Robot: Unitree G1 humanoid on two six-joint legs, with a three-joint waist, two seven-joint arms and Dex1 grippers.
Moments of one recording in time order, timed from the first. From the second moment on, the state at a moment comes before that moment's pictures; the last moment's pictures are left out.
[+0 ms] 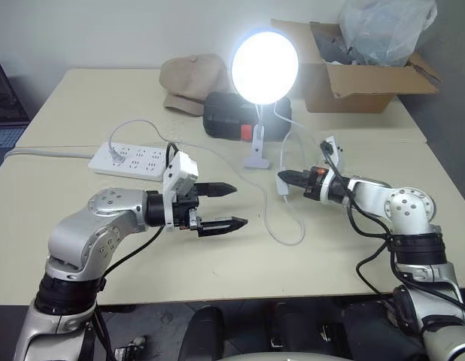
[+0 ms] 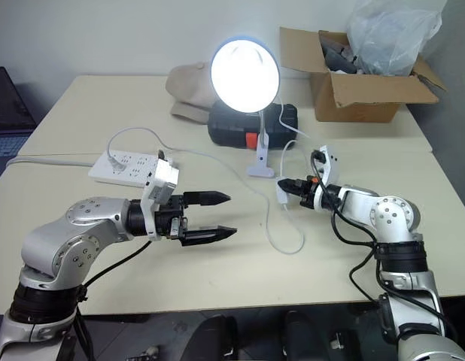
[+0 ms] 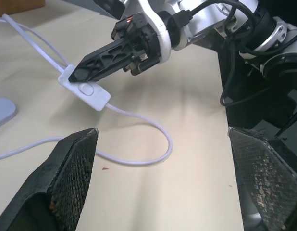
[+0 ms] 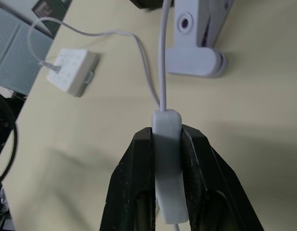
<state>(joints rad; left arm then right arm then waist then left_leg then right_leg) -0.36 0.69 -0.01 -0.40 -0.66 0.78 -1.01 -0.62 -0.42 -0.05 0.12 1.05 1.09 0.12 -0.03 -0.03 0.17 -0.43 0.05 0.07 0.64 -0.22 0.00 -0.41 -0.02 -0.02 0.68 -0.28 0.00</state>
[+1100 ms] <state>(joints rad) -0.31 0.65 -0.04 -0.36 -0.53 0.59 -0.92 -0.51 -0.51 -0.22 -0.21 0.89 1.22 0.24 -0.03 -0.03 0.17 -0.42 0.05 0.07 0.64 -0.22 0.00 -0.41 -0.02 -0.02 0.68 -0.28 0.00</state>
